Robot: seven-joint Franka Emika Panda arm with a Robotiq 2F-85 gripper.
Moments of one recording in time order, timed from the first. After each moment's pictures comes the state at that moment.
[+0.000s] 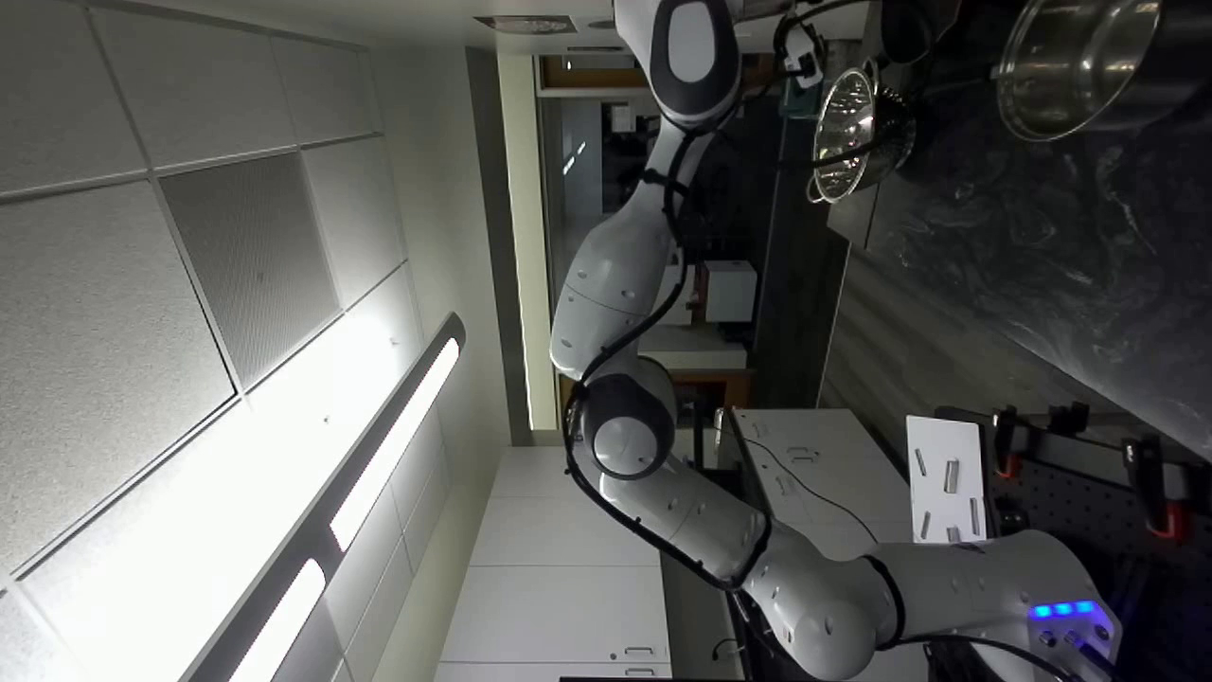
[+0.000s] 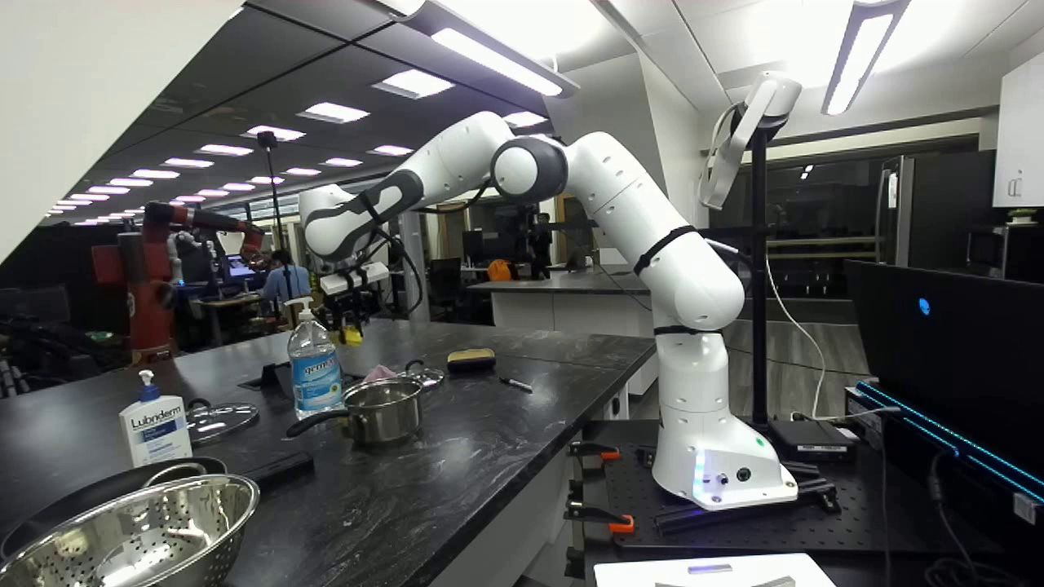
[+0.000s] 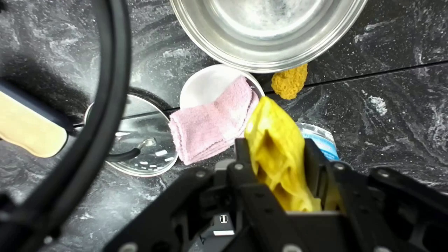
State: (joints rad) arm -0.03 0.58 -0.25 -1.37 -0.11 2.06 0.50
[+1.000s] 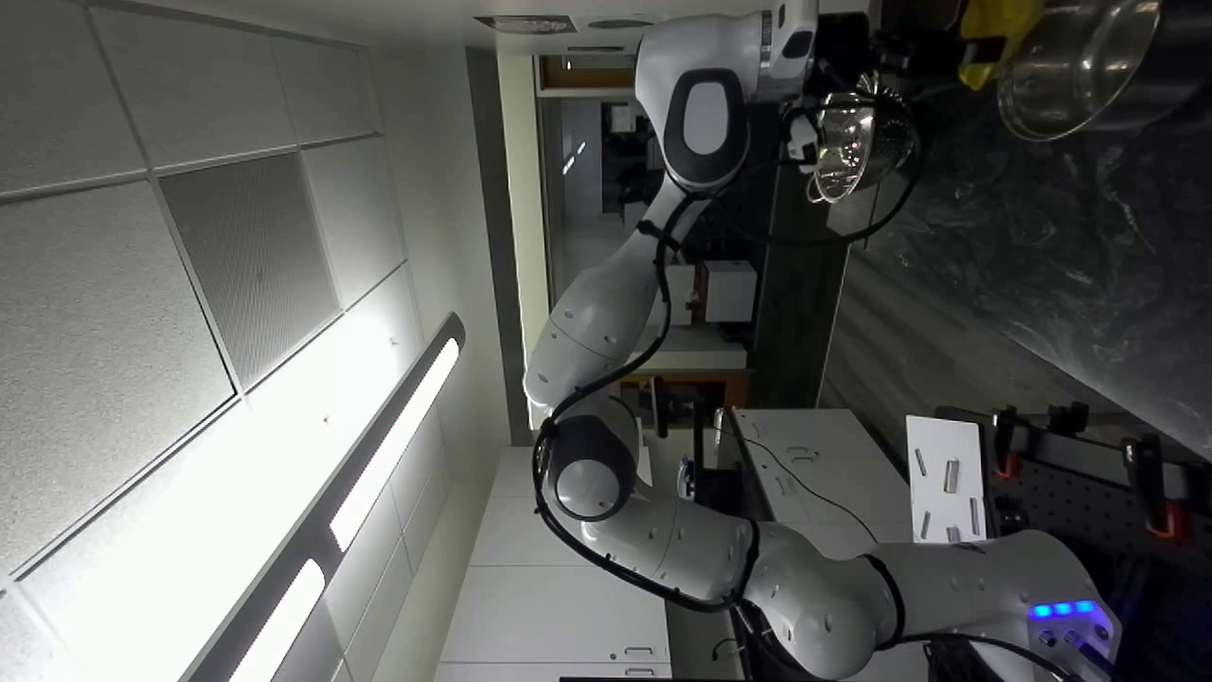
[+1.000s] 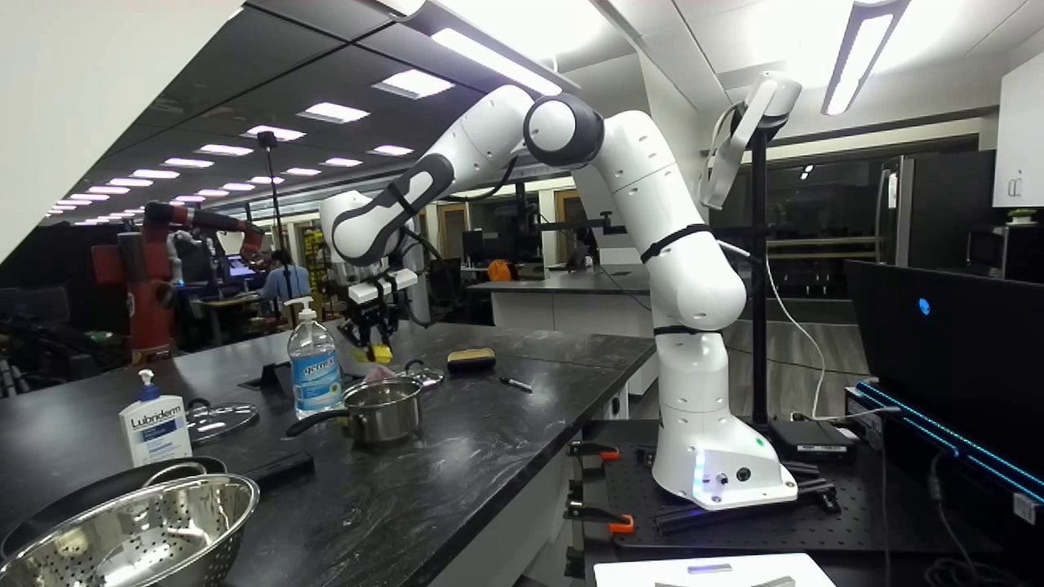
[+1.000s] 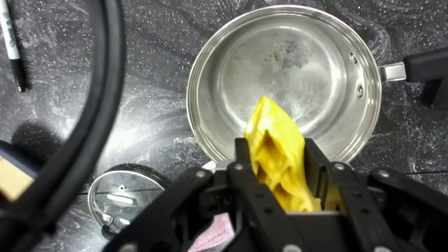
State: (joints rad) arm -0.01 0.37 -0.20 -1.75 -0.13 2.11 0.50
